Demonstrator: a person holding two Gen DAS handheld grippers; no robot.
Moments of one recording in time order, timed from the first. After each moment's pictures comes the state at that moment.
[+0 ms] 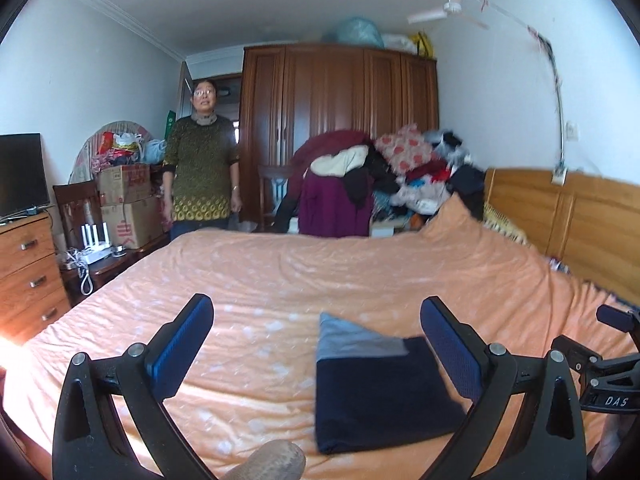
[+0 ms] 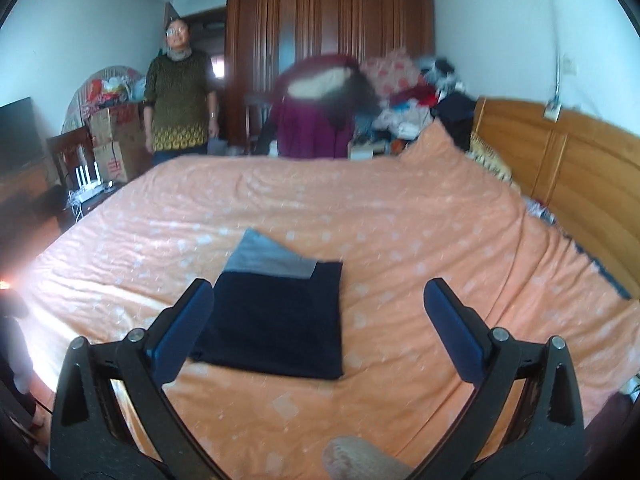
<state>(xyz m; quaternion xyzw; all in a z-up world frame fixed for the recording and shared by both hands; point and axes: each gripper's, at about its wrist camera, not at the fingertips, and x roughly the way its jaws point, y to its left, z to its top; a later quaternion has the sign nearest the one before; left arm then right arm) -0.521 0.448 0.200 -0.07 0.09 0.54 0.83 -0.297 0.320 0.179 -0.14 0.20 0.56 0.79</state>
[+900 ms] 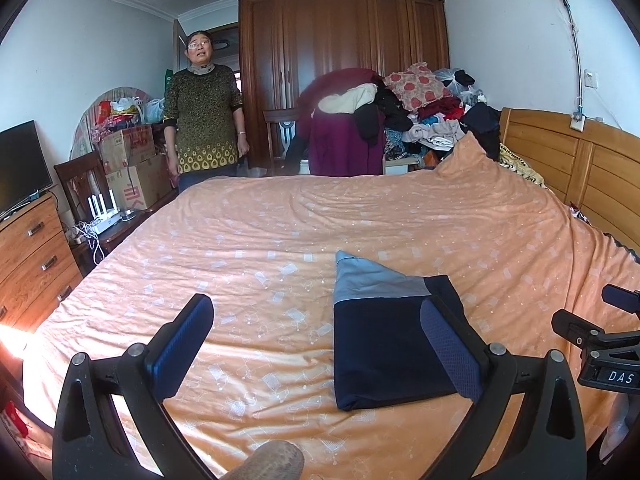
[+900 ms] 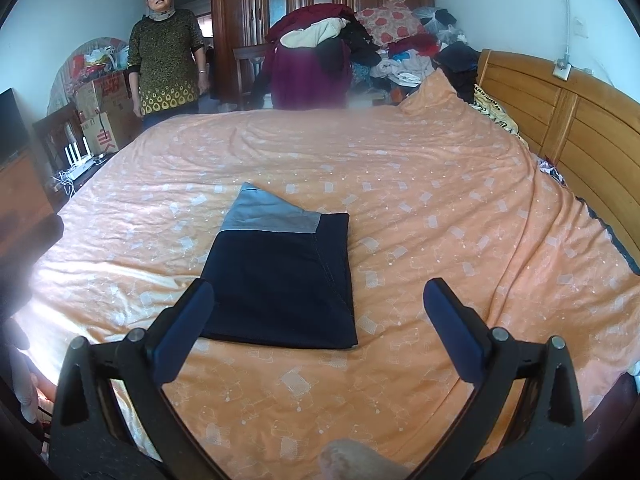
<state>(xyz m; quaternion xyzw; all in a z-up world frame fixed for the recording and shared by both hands) -0.507 0.486 0.158 -0.11 0.19 0.55 0.81 -0.293 0.351 0.161 -0.18 0.27 0.54 0.78</state>
